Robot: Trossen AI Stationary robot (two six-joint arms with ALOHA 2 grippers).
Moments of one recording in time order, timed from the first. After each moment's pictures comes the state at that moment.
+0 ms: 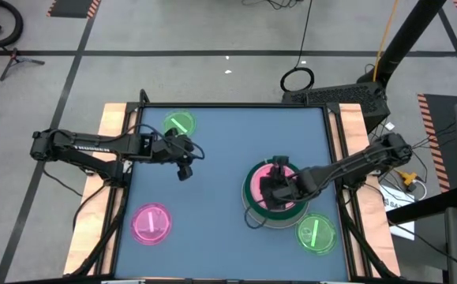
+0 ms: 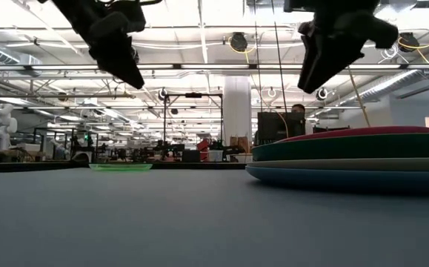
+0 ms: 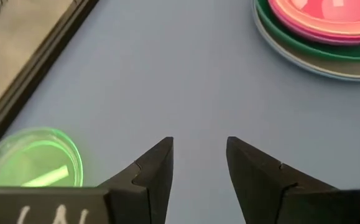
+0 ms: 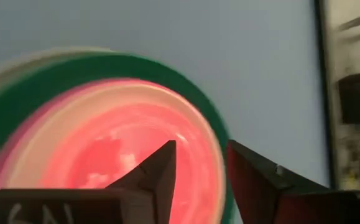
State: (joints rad) left arm 0.03 1.16 0.88 -0.57 -0.28 -0.21; right arm 0.34 1.51 1.13 -0.92 0.56 0.23
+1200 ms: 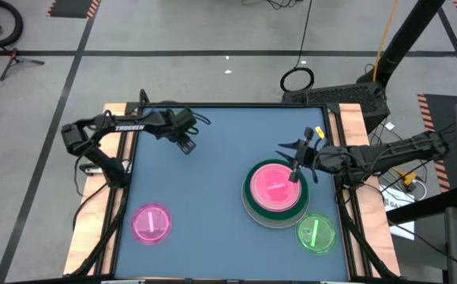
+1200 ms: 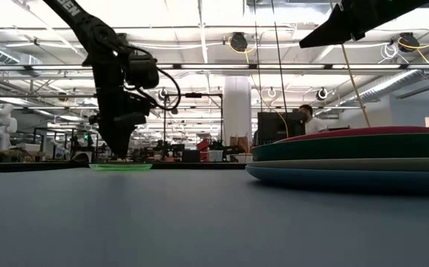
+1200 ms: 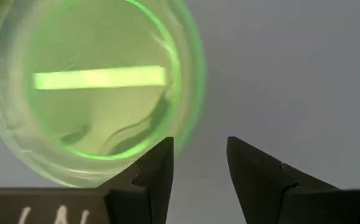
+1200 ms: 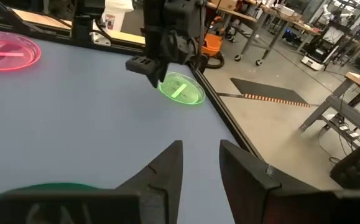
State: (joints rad) left arm 0.54 1.55 0.88 -0.63 -0.16 -0.20; right arm 0.18 0.80 0.57 -0.12 0.60 -0.14
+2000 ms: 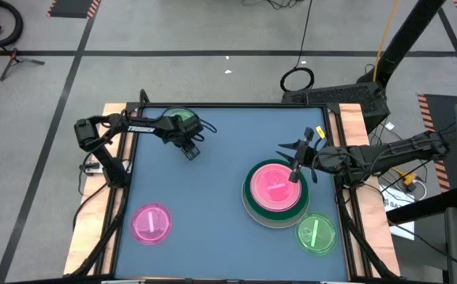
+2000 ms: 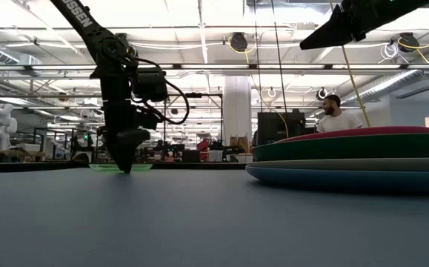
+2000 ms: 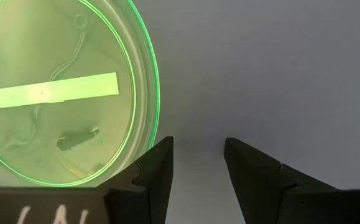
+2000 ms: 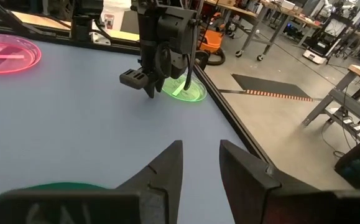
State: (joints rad) left arm 0.50 1.68 0.88 -0.54 -0.18 -0.17; right arm 0.18 0.80 0.57 -0.13 0.60 -0.10
